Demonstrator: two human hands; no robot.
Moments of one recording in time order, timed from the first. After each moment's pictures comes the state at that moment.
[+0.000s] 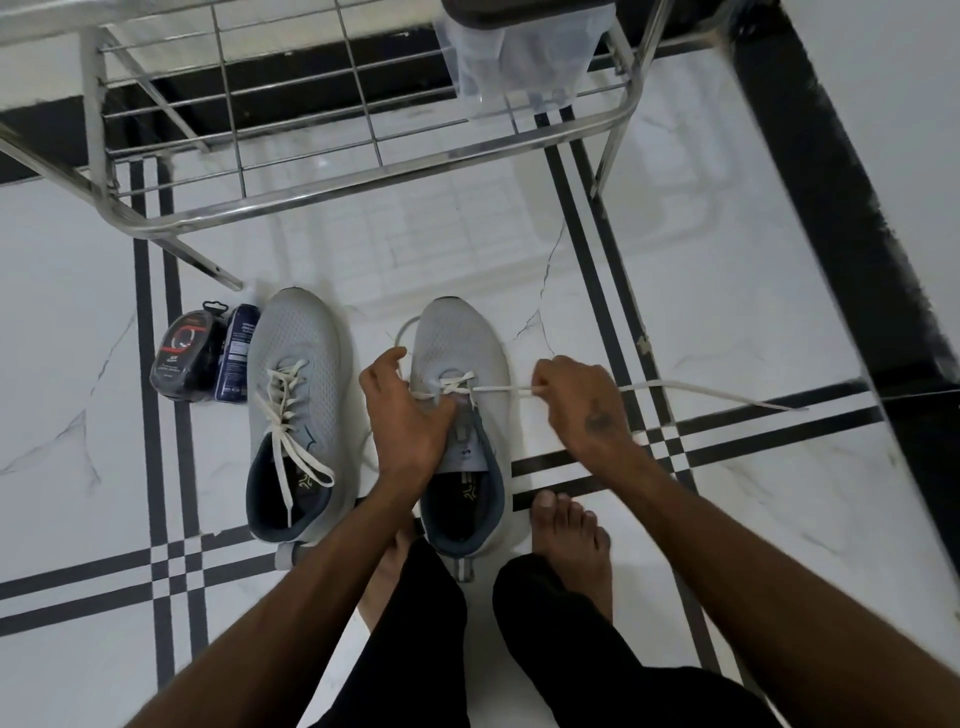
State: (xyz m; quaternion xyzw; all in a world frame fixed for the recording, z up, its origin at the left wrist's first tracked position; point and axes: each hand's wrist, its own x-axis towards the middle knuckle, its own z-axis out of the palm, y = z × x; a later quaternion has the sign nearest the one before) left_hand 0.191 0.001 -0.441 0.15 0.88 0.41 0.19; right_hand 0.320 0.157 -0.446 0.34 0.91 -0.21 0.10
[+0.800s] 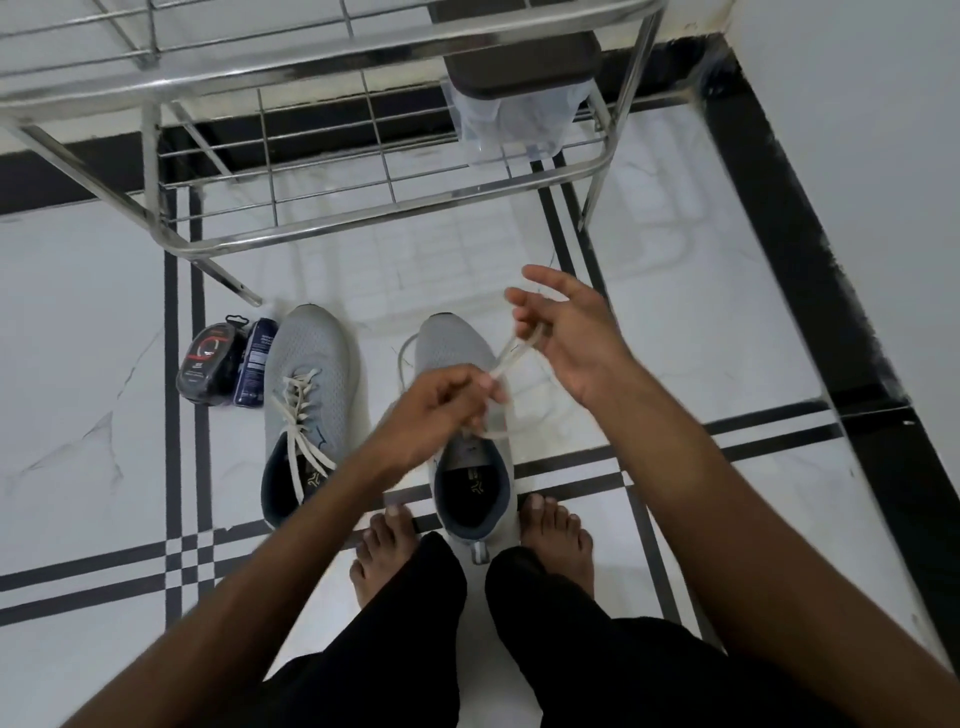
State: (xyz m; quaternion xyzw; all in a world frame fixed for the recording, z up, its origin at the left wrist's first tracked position) left_hand 0.190 0.008 -0.337 0.29 0.66 0.48 0.49; right_hand 0.271 0.175 -0.308 0.45 0.36 -0.80 -0.17
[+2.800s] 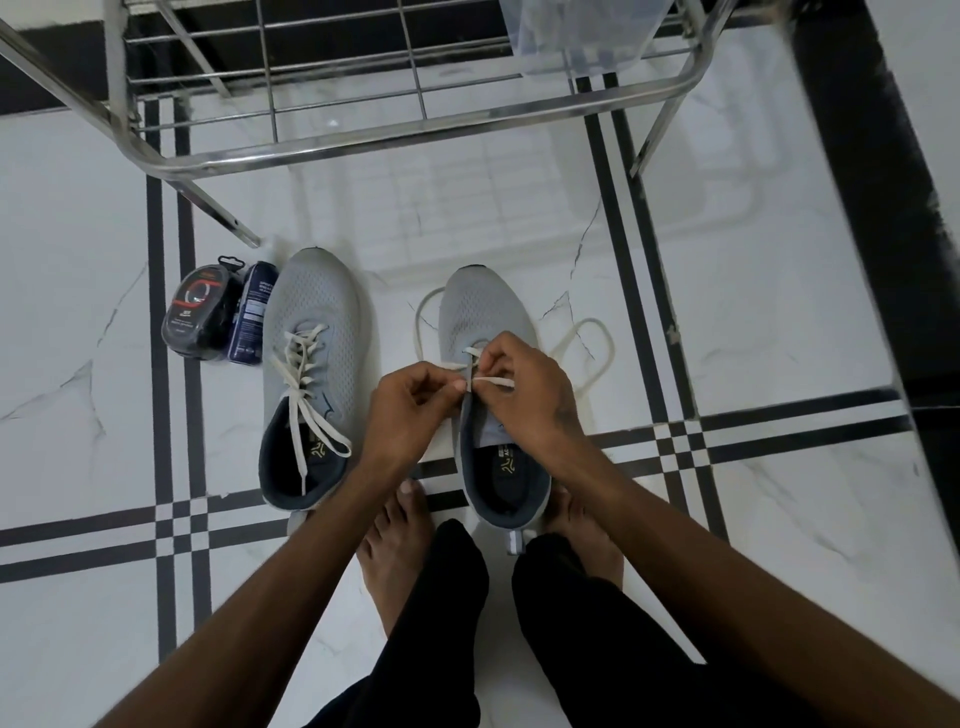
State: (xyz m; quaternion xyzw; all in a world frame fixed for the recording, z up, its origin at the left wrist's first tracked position) left_hand 0.180 -0.033 -0.420 0.14 0.78 0.48 0.38; right_hand 0.275 0.090 -0.421 0.37 0.81 -0.45 -0.01
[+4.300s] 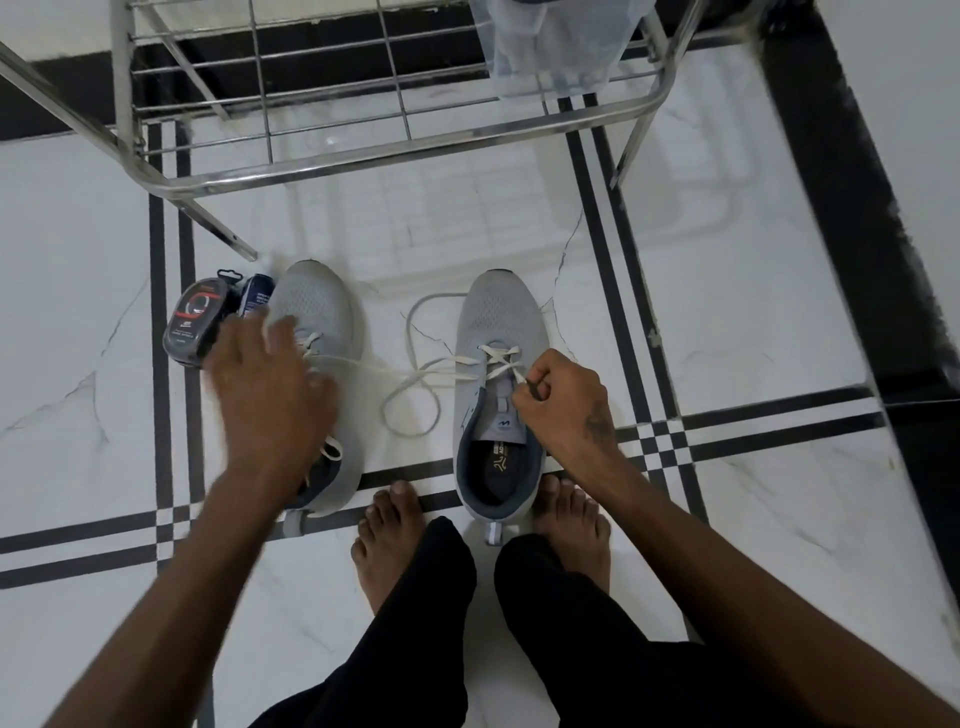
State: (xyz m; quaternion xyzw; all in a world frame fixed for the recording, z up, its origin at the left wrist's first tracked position) left_hand 0.122 -0.080 -0.361 0.32 0.95 0.04 0.04; right_hand 0.313 0.114 -0.417 0.45 0.80 -0.39 -0.02
